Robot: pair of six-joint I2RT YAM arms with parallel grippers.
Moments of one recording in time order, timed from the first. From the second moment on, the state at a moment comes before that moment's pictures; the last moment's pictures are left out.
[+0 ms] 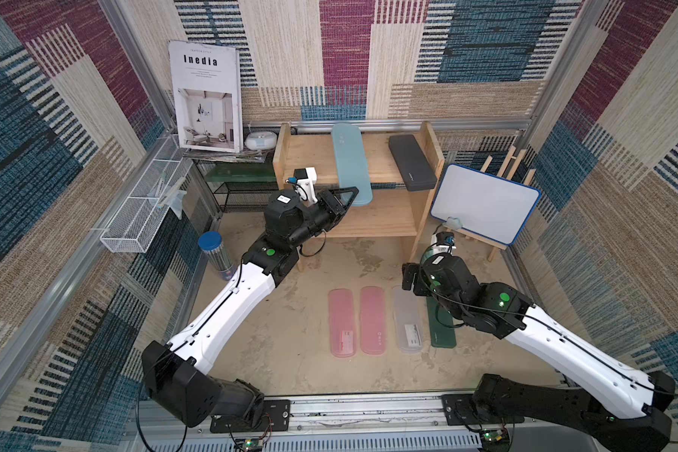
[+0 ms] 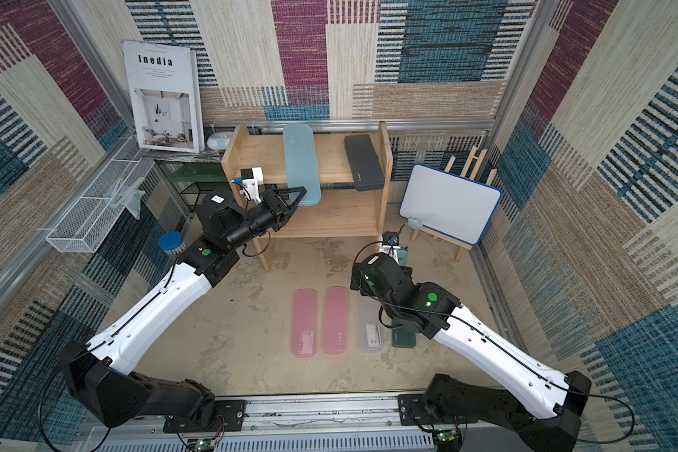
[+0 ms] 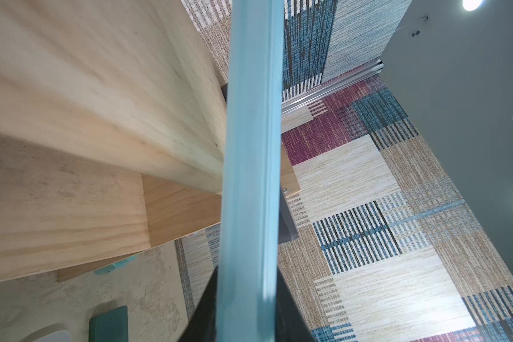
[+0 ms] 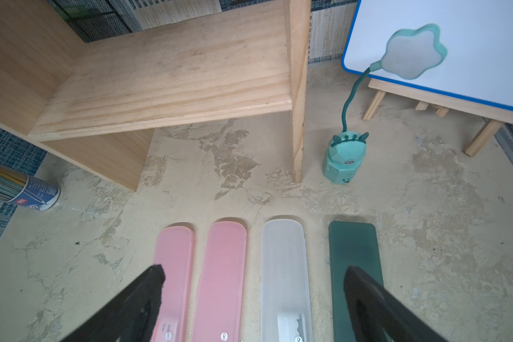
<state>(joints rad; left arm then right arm) -0.48 1.40 1.39 0.07 0.35 -1.13 0.88 1.07 1.15 -0.78 0.57 0.65</state>
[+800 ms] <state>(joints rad) -0.54 0.66 0.71 -0.02 0.11 -0.56 0.91 1.43 1.58 -0.49 0.00 0.52</state>
